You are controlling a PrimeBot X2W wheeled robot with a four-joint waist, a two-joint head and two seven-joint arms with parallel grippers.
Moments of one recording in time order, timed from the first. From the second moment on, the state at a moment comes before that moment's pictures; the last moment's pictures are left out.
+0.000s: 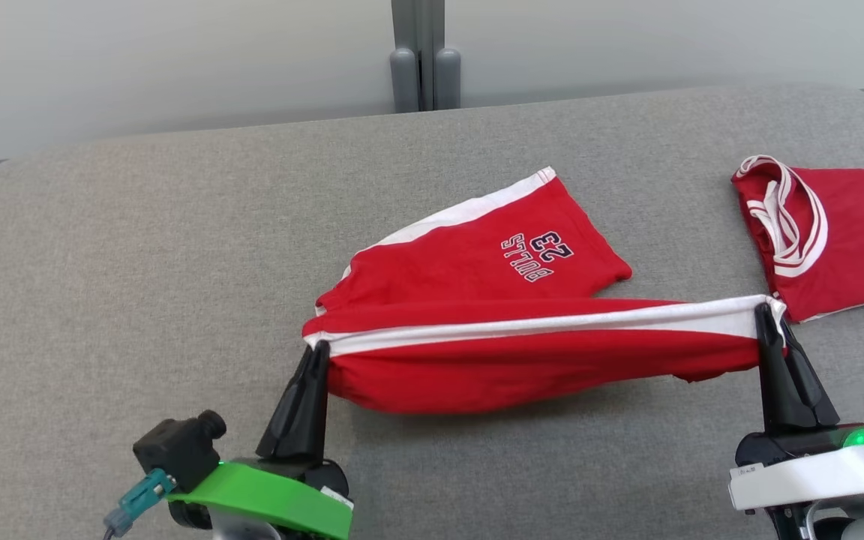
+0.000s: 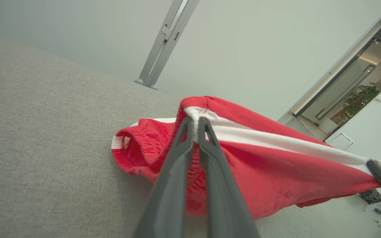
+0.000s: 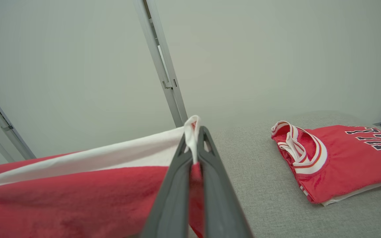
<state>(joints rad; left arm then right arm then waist) -0.01 0.13 -0.38 -0.04 -0.73 0.00 -0.16 0.12 -0.09 -0.04 -0.19 0.34 0.13 -0.16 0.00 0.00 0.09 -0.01</state>
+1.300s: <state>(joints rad) -0.63 0.05 -0.68 0.51 -1.06 0.16 -0.16 -0.92 -0.32 0.29 0.97 0.41 0.13 -0.15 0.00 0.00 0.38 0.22</state>
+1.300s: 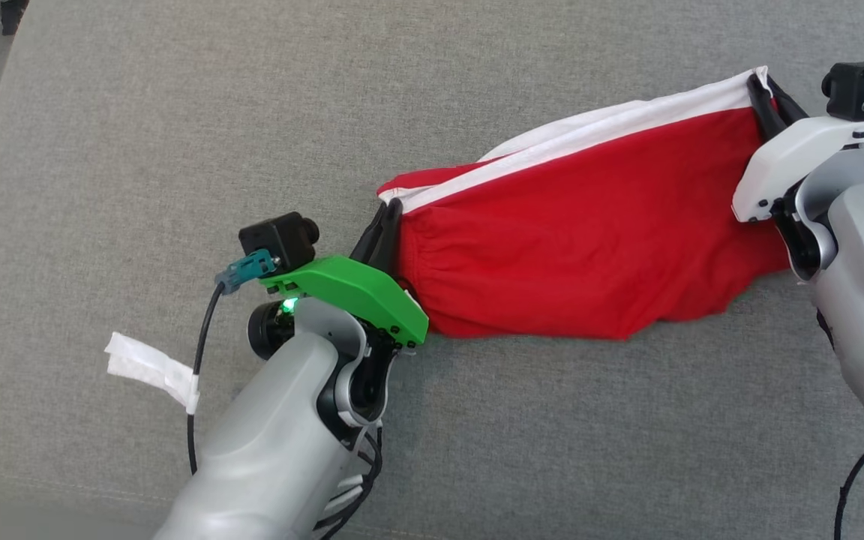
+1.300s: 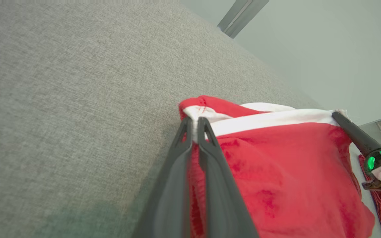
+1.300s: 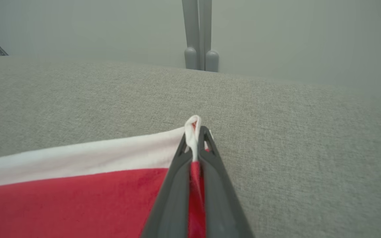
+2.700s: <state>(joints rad) -0.31 0.20 -0.45 0.23 -0.70 0.26 -0.26 -0.83 -0.43 0.50 1.10 0.69 0.13 0.19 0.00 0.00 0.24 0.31</state>
